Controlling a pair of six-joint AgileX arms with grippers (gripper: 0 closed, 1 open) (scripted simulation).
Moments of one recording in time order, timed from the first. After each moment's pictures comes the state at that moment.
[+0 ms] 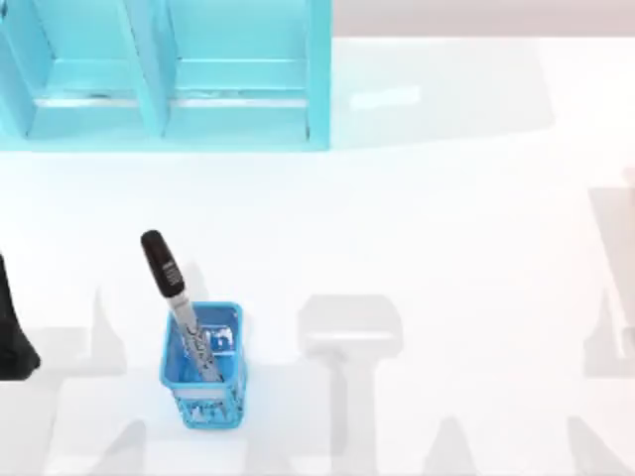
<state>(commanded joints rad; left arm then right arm) 0.00 0.00 0.00 0.00 0.00 0.00 0.00 0.00 0.00 0.00 0.00 0.00</state>
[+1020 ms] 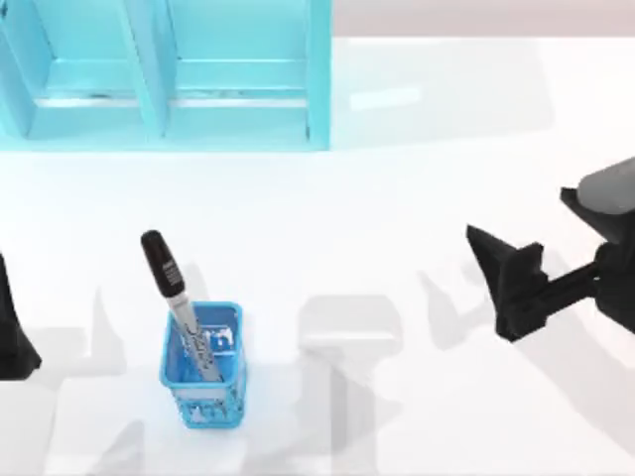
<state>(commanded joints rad) 0.00 0.00 0.00 0.00 0.00 0.00 0.59 0.94 0.45 0.15 0.03 0.16</state>
